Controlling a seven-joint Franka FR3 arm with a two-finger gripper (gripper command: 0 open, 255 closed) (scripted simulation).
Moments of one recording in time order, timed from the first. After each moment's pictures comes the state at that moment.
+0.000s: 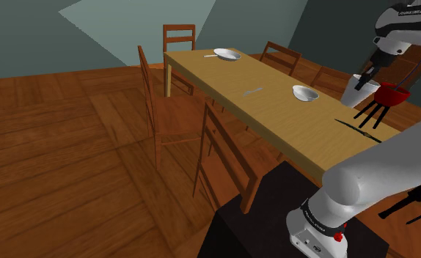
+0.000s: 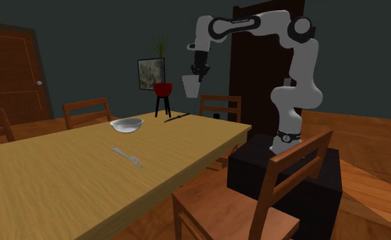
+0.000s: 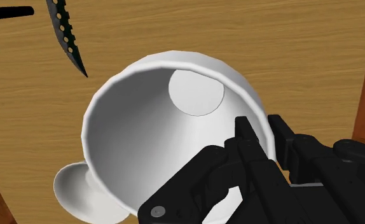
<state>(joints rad) -0.32 -0.22 -0.77 -1.88 -0.15 1.81 -1.03</state>
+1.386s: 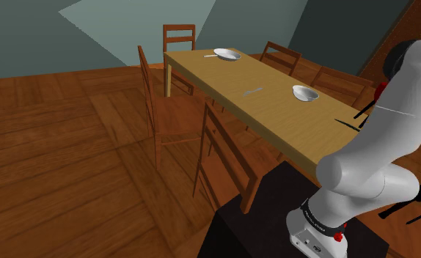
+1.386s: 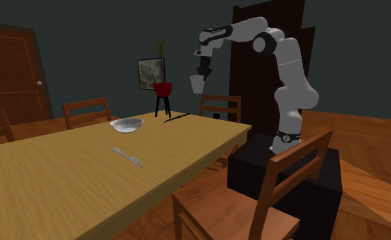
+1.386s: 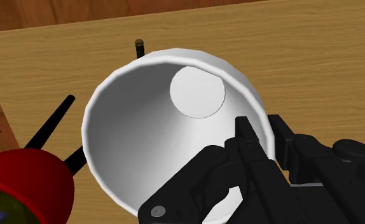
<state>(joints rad) -0.73 0.32 -1.10 -1.47 0.35 1.69 -1.81</state>
